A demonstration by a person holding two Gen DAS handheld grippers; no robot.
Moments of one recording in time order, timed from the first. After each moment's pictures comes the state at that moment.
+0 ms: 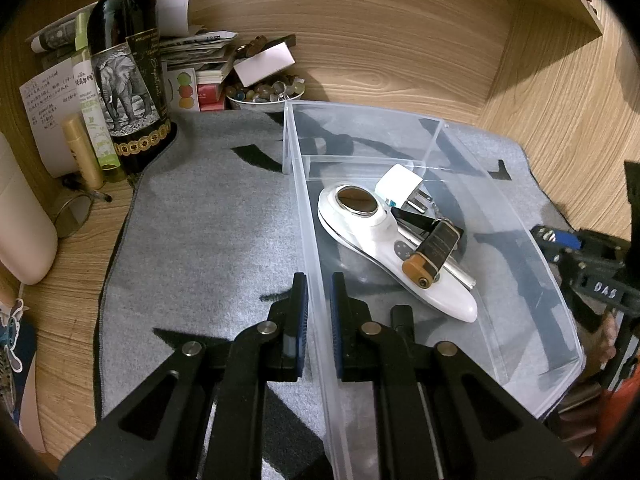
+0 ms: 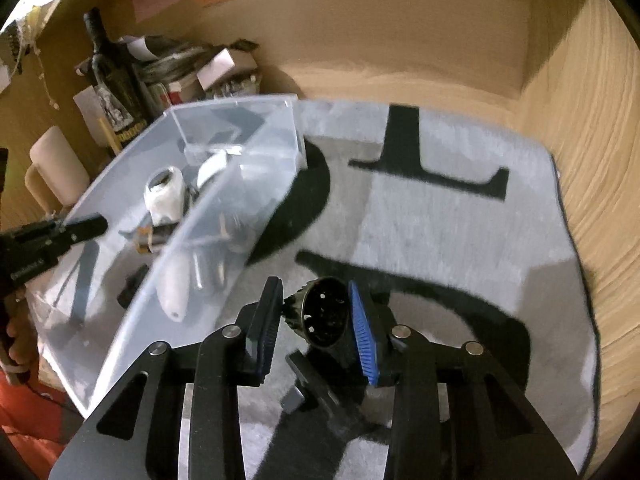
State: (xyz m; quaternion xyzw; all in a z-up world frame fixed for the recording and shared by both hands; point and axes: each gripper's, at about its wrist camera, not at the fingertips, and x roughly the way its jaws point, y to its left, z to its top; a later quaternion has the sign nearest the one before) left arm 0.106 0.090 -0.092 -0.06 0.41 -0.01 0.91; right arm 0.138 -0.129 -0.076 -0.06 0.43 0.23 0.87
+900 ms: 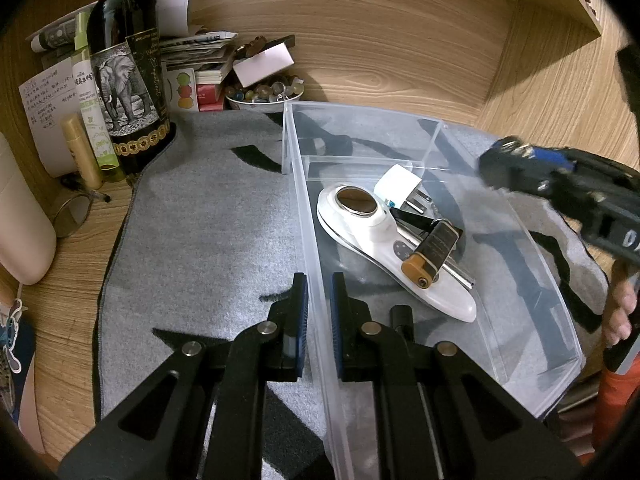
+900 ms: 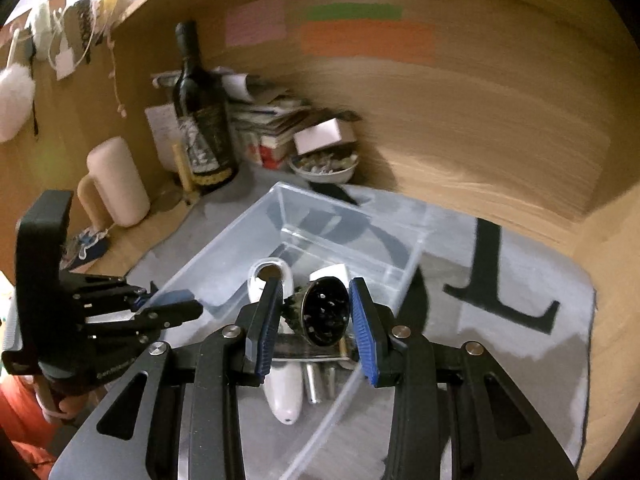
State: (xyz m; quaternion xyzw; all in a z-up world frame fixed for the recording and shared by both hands) left arm 0.105 0.090 -0.092 -0.06 0.41 -0.01 0.91; right arm 0.140 -0.035 -0.033 -0.12 0.36 0.32 0.87
